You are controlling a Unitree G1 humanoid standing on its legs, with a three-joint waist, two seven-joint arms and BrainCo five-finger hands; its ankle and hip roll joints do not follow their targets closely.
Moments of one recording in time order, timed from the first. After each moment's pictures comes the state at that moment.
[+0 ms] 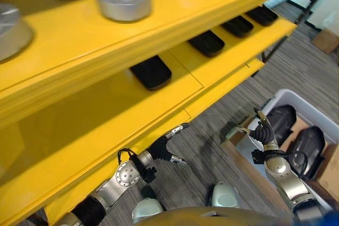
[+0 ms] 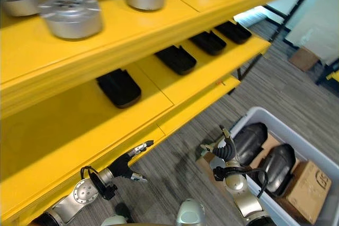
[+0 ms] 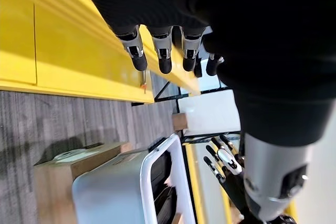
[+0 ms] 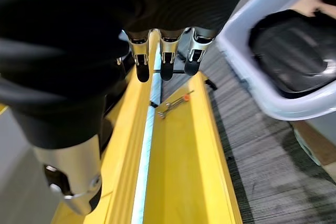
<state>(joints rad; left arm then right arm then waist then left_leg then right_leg) 0.05 0.60 -0.59 0.17 -0.10 -0.44 -0.05 0.06 -0.48 0.31 0.15 0.13 -0.03 -0.40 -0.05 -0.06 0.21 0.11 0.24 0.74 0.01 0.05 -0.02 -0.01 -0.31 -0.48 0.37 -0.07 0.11</state>
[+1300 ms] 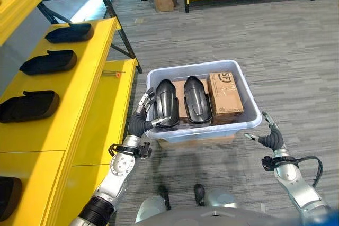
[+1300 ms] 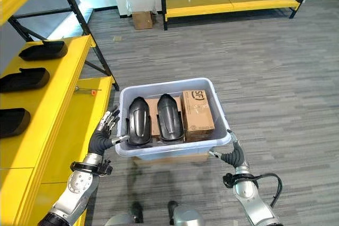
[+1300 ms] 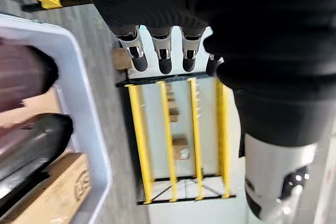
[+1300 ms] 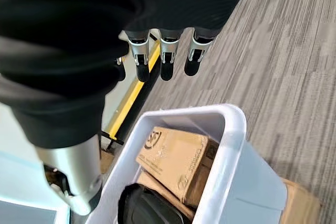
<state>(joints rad) 0.07 0.42 -0.36 0.11 -0.33 -0.50 0.15 0.14 -0.52 0.26 0.19 0.04 -0.08 -0.41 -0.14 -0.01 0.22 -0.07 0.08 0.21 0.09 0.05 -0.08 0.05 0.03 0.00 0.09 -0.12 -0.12</state>
